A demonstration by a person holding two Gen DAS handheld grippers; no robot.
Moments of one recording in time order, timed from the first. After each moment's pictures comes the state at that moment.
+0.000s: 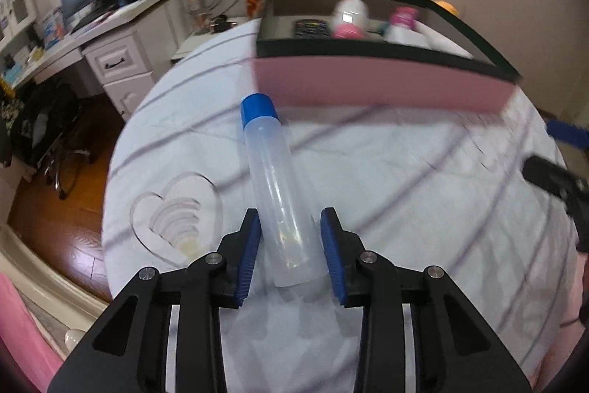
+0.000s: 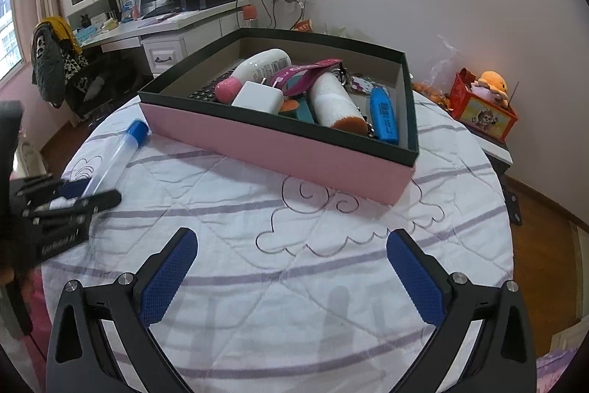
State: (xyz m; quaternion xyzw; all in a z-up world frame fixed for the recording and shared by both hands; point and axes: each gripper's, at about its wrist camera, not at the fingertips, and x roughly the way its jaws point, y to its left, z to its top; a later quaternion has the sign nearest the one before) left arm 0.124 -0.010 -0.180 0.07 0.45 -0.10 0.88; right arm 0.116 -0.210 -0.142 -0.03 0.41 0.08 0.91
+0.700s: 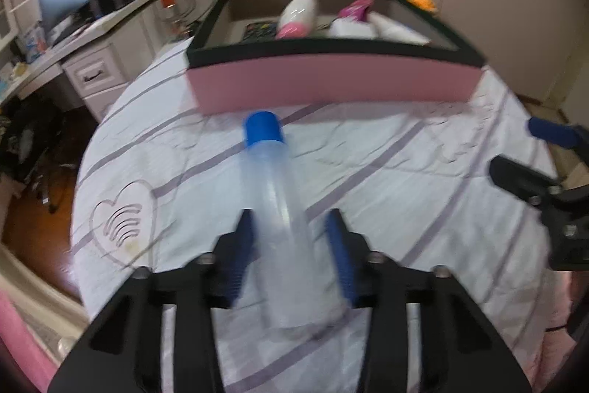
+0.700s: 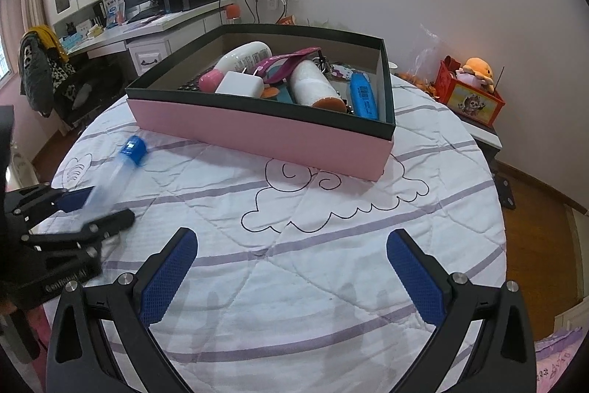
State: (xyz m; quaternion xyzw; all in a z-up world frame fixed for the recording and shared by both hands) left arm 0.121 -0.040 -0.176 0.07 0.45 -0.14 0.88; right arm 0.111 -0.221 -0.148 -0.01 0.41 0.06 0.91
